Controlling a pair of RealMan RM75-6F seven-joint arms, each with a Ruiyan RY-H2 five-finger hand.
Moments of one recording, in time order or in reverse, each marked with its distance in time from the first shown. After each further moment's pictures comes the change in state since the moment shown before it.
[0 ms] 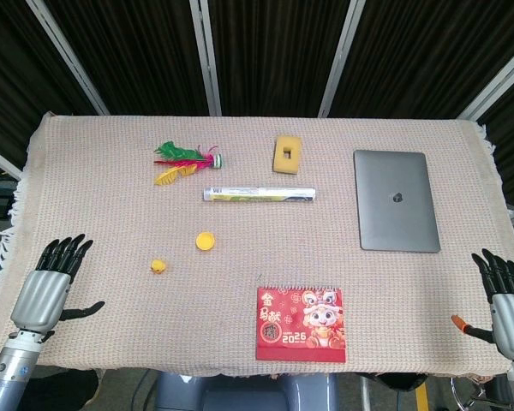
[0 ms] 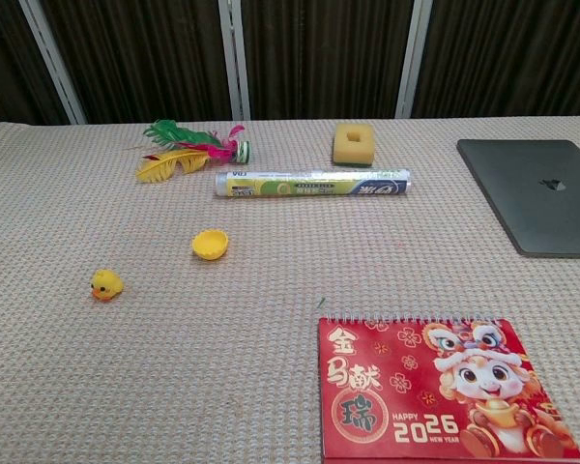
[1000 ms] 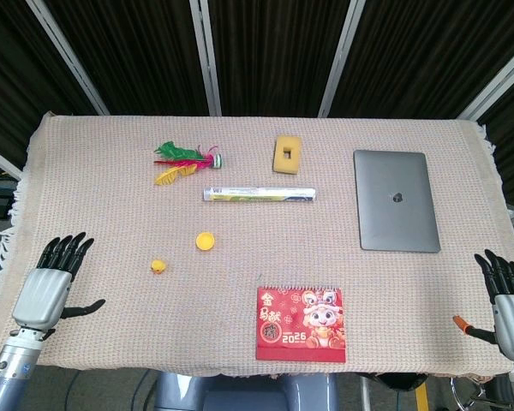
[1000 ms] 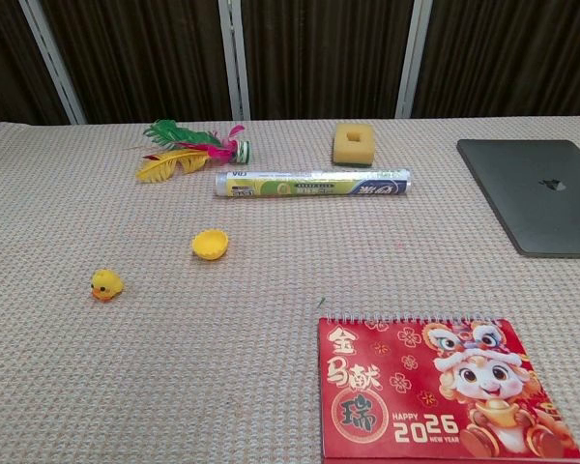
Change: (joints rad) left arm -0.010 -0.002 -0.010 0.003 -0.007 -0.007 0.016; right arm -0.005 0.004 0.000 -0.002 0.005 0.002 0.009
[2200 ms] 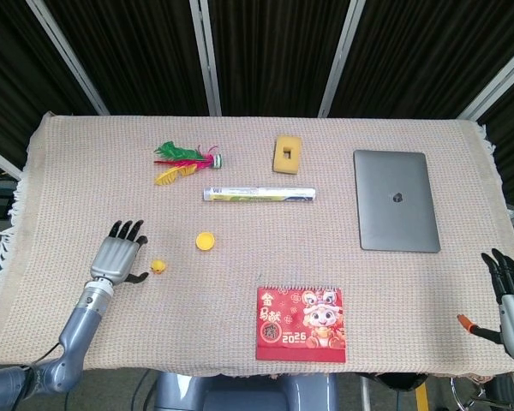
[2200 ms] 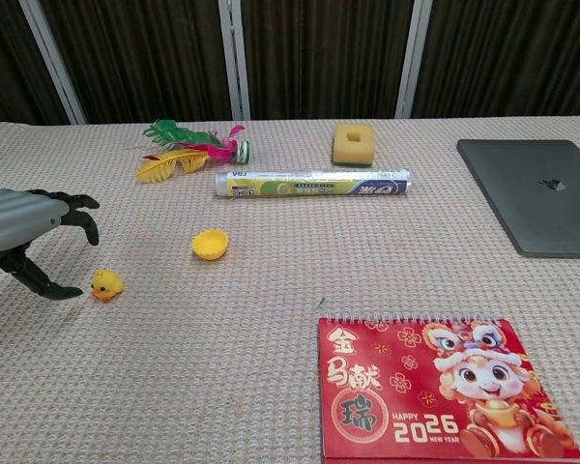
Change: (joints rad) left arm -0.373 -0.287 -0.106 0.207 -0.579 -0.369 0.451; right arm -0.007 0.001 0.008 0.010 0.003 0.014 0.026
